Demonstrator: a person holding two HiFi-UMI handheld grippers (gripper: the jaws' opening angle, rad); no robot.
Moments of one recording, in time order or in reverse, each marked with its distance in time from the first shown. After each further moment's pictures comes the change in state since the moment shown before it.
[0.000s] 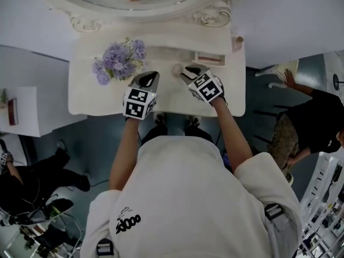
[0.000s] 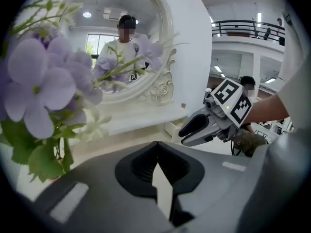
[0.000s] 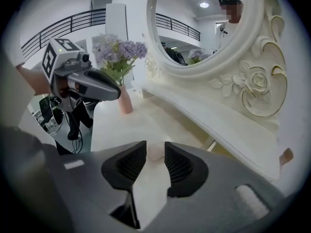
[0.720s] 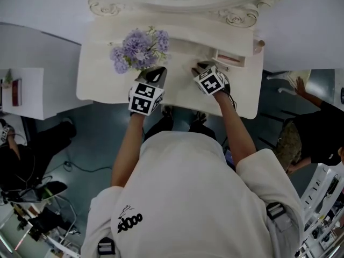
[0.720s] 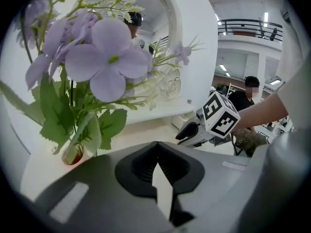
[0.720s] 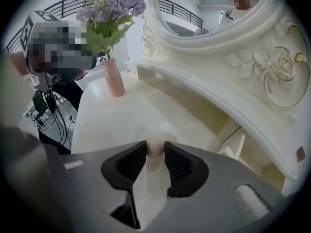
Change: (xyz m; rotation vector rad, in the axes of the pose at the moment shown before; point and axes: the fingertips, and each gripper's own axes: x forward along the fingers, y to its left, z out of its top) left arm -0.021 0.030 -0.025 -0.038 0.033 0.037; right arm 0.064 0.000 -0.021 -0.027 0.156 -0.049
